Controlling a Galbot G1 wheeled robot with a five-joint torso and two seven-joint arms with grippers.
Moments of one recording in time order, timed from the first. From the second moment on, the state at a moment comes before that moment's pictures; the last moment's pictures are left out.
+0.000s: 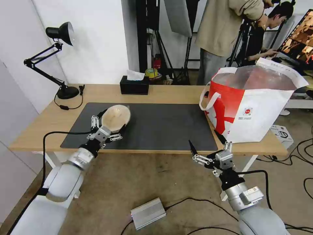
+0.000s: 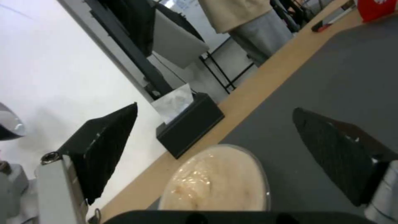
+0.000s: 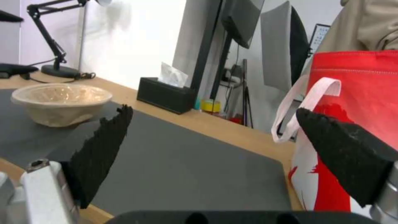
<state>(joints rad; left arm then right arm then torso) 1.16 -1.03 -0.45 -1.96 0.13 -0.02 0.19 -1.58 1.02 0.41 2.27 0.14 0.08 0.11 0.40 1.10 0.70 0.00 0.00</state>
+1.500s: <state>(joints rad) 0.94 -0.96 -0.36 -1.78 0.34 0.12 0.43 -1.58 1.02 0.41 2.27 0.14 0.08 0.11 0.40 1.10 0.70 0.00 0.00</state>
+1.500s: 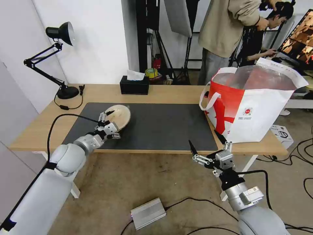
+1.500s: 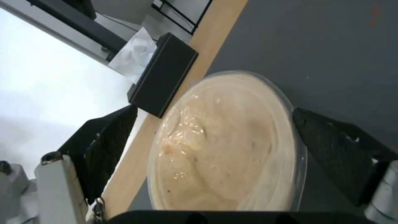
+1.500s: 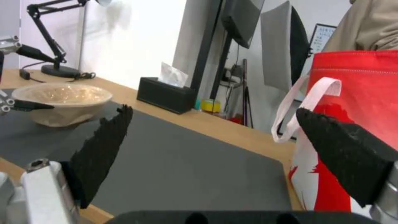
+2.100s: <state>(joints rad) 0.89 -0.96 -0.33 -1.73 0.34 0.11 0.49 -1.58 1.02 0.41 2.27 0.14 0.08 0.11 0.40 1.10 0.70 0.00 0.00</state>
